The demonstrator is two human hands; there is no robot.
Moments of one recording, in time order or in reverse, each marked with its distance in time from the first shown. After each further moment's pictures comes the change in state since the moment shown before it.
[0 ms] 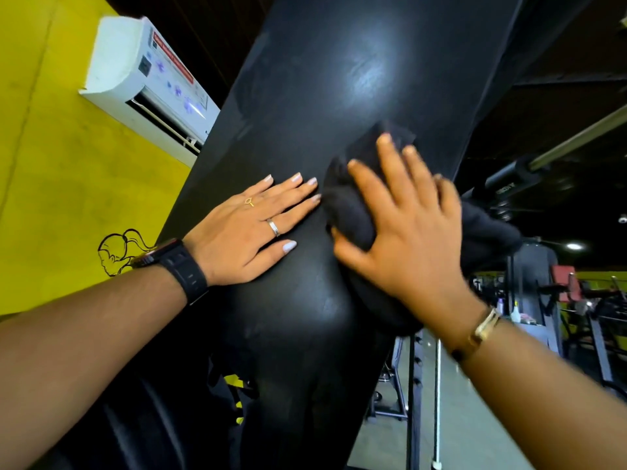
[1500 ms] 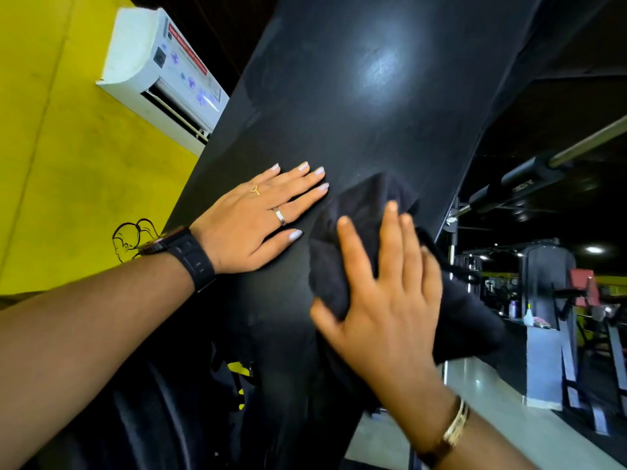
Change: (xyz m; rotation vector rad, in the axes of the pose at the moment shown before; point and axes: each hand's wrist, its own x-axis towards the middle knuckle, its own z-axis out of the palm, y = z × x) left_hand -0.002 0.002 -0.001 -0.029 -0.011 -0.030; right_hand -0.069 -0.051 -0.006 0.084 -0.004 0.122
